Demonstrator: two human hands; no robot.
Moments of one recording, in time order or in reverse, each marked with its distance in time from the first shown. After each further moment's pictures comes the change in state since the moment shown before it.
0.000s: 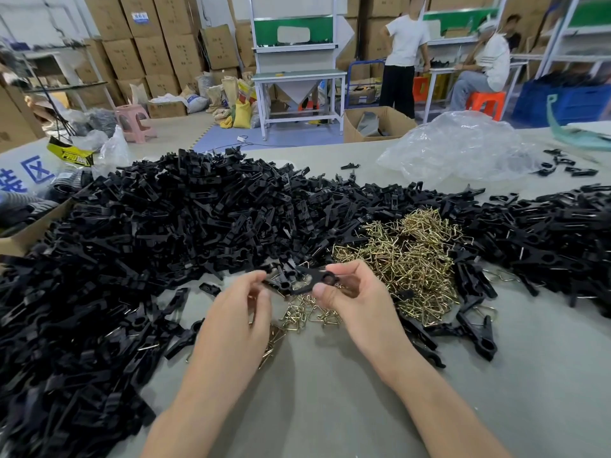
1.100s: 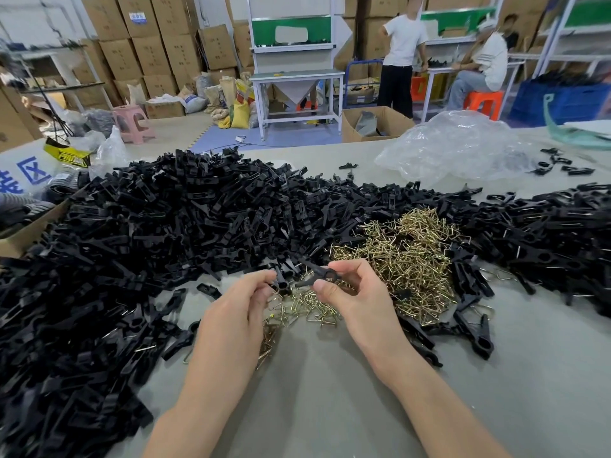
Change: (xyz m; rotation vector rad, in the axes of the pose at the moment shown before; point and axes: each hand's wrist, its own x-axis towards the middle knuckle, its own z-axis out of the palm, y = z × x) left_hand 0.000 0.003 0.001 0.008 0.083 0.102; right_hand 0.000 -0.002 0.001 -0.004 0.047 -0.007
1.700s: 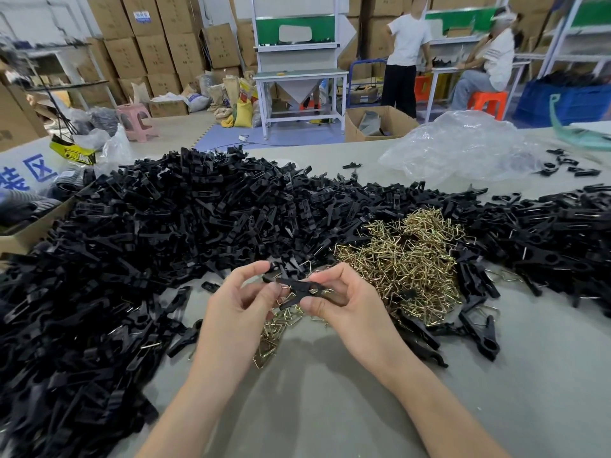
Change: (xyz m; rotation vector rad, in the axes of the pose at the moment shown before) left_hand 0.006 0.013 -0.006 -0.579 -0.079 -0.328; right_hand -0.003 0.001 0.006 0.004 -0.239 -0.045
